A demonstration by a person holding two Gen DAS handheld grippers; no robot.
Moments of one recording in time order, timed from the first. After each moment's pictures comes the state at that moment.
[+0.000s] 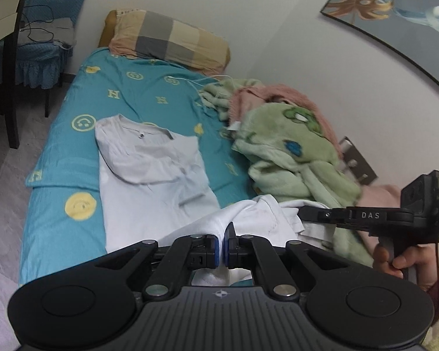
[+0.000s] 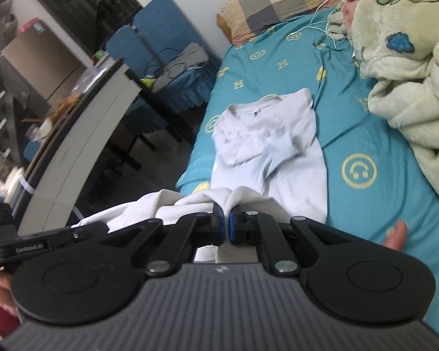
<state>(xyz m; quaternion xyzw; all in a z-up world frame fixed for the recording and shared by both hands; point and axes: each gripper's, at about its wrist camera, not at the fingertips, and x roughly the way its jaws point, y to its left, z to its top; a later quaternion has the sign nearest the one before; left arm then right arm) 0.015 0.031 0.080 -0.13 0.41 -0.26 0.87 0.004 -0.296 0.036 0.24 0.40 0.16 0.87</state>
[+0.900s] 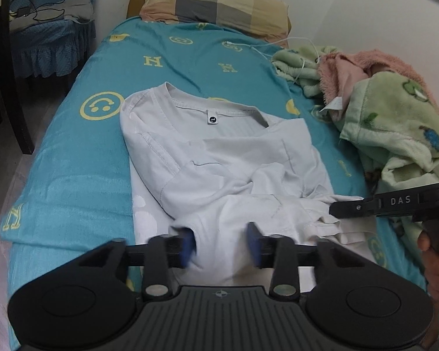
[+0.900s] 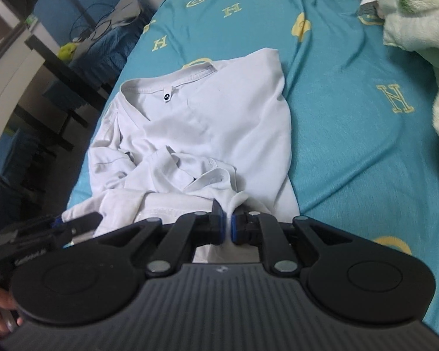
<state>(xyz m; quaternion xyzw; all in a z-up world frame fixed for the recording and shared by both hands) 0.208 0.008 -0.104 -0.07 0.44 -0.19 0.88 0.228 -0.276 -0.134 0.19 0.49 0.10 0.85</state>
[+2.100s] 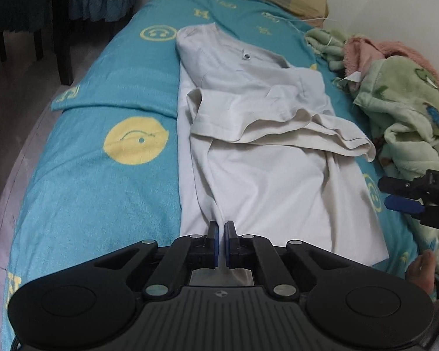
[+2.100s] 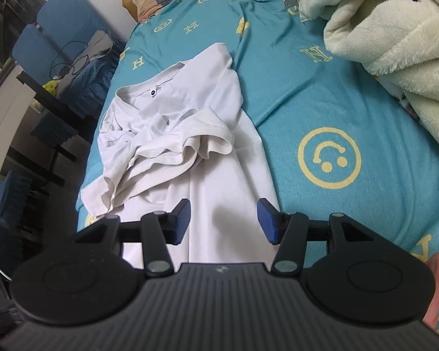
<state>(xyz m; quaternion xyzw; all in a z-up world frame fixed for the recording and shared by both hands) 0.101 0.034 -0.116 -0.11 0.51 -0.12 0.84 0.104 -0.281 -0.114 0.24 0.46 0.01 0.86</state>
